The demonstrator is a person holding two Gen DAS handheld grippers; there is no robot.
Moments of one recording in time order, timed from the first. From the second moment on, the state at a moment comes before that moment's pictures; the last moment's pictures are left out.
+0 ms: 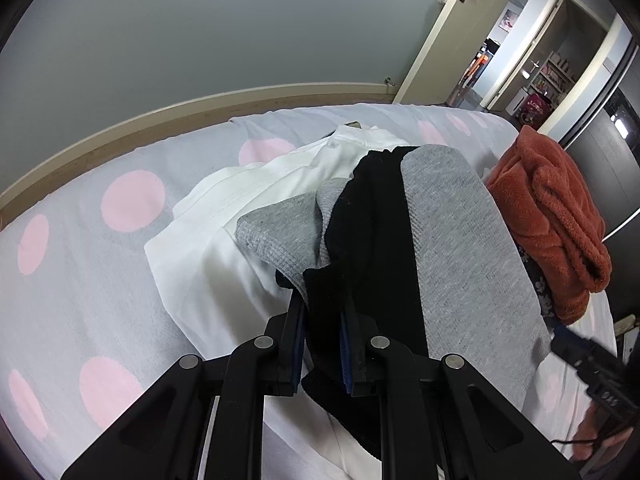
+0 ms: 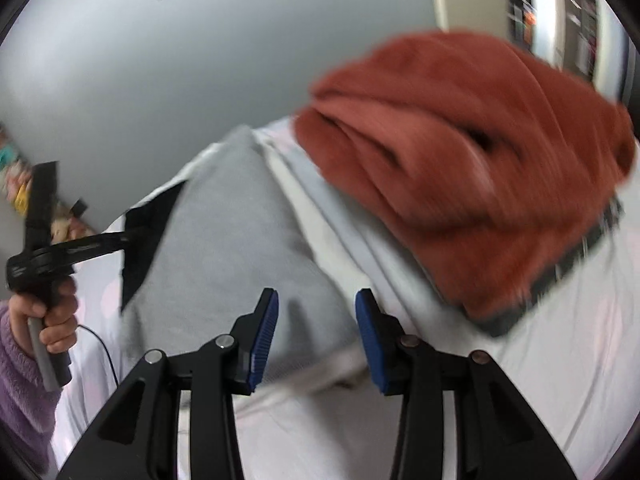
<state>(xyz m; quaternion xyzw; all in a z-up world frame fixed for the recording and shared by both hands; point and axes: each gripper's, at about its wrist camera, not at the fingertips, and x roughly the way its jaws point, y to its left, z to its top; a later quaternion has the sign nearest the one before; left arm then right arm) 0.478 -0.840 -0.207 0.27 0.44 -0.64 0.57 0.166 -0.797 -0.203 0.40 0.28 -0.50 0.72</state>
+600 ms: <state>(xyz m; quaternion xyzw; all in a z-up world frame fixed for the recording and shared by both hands) 0.473 -0.847 -0.227 0.32 0.43 -0.62 0.58 0.156 -0.805 -0.237 0.46 0.29 -0.54 0.64</state>
